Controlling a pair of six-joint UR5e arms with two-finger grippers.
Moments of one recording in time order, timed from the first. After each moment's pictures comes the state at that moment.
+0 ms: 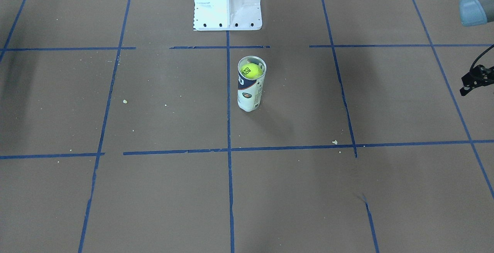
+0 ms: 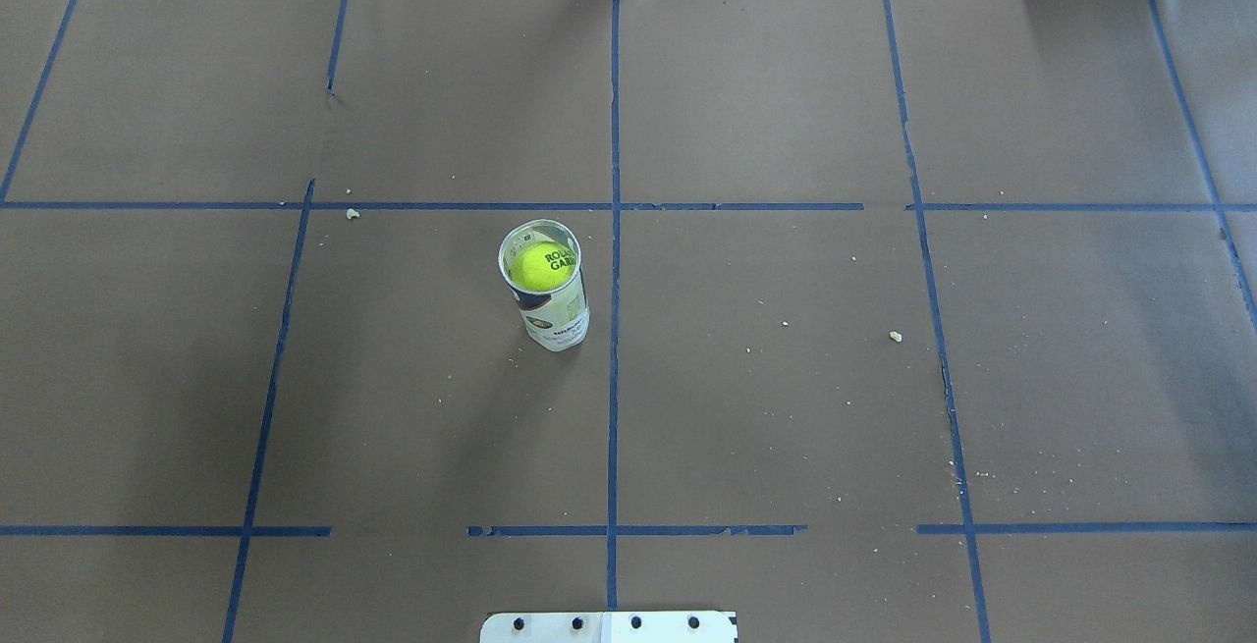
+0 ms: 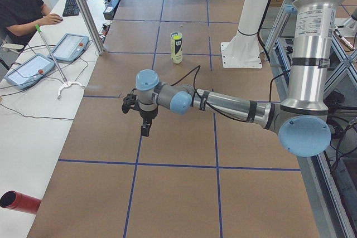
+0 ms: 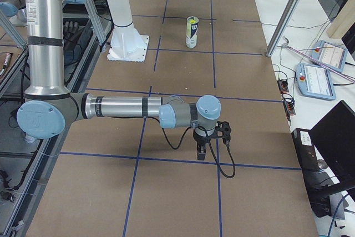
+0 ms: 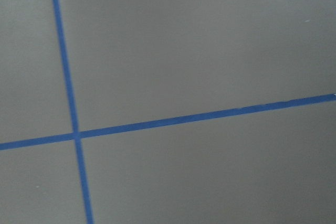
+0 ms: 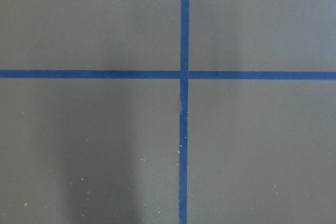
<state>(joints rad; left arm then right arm) -1.35 -1.56 -1.69 -1.80 -2.26 -0.23 1.46 -1.60 1.62 -1.49 2.30 0.16</state>
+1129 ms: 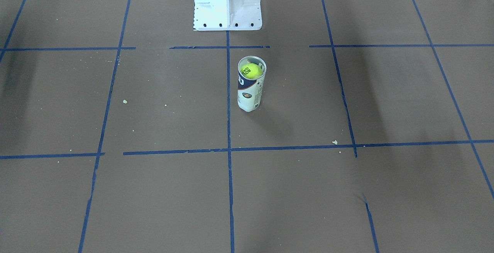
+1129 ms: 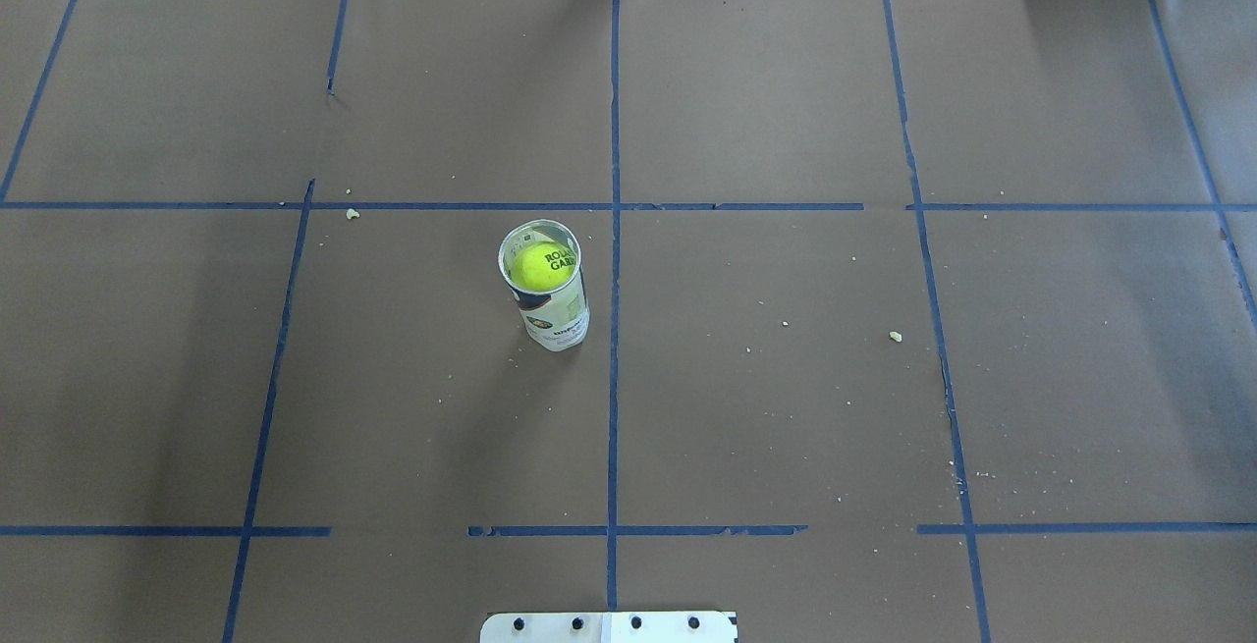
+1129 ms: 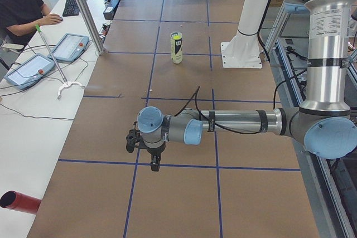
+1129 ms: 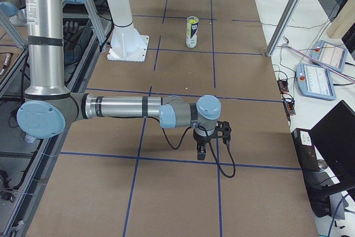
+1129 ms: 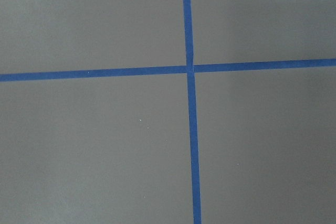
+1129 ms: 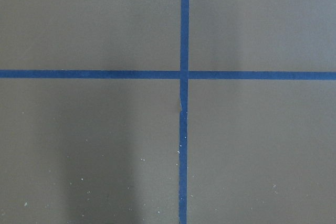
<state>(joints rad) -1.51 -1.52 -1.59 -1.69 -2.36 -0.11 1.46 -1.60 1.62 -1.49 2.30 0.16</state>
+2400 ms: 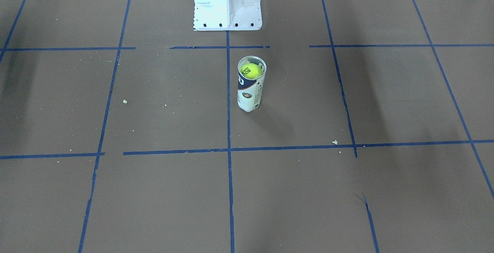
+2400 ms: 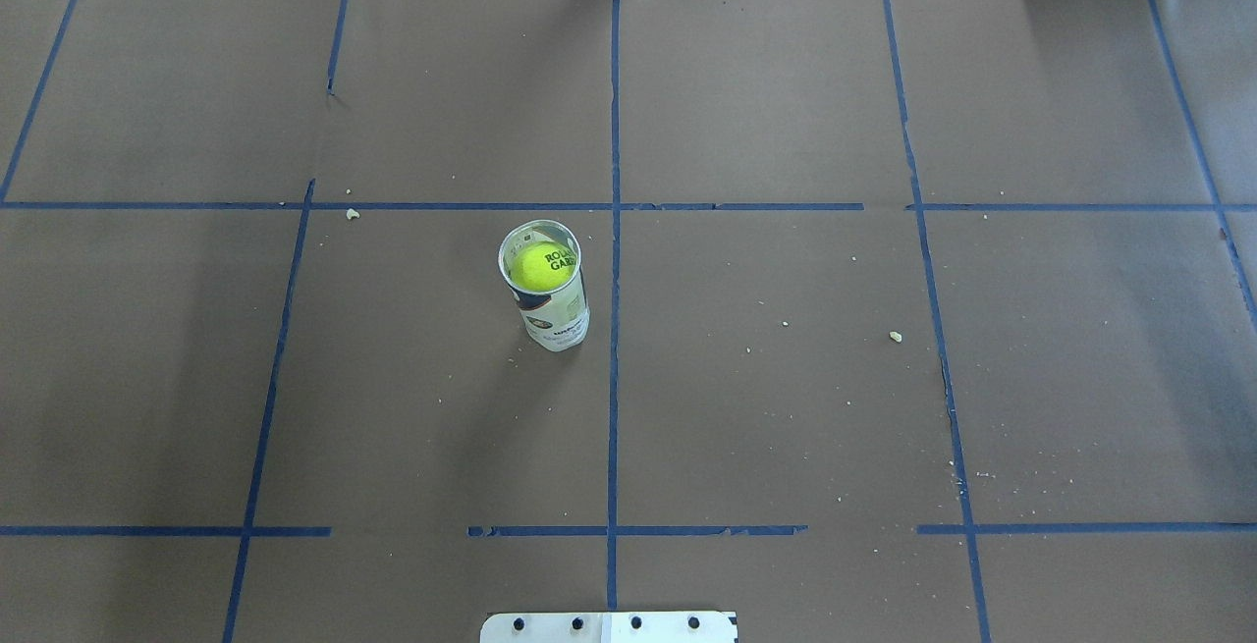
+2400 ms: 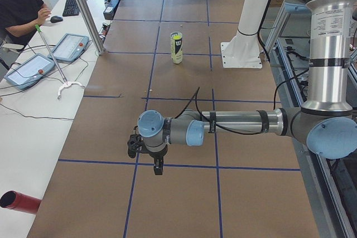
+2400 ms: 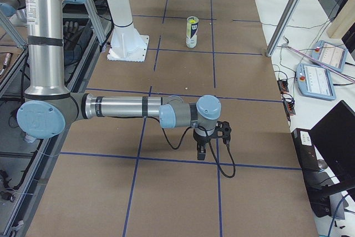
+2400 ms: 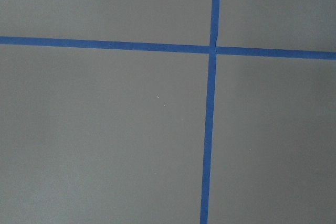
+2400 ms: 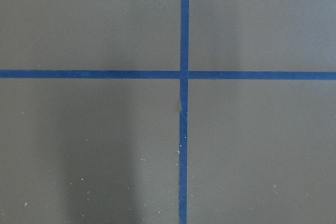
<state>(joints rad) -1.52 -1.51 -1.59 -1.66 -2.36 -0.11 1.46 -1.60 1.62 -1.49 2.30 0.16</state>
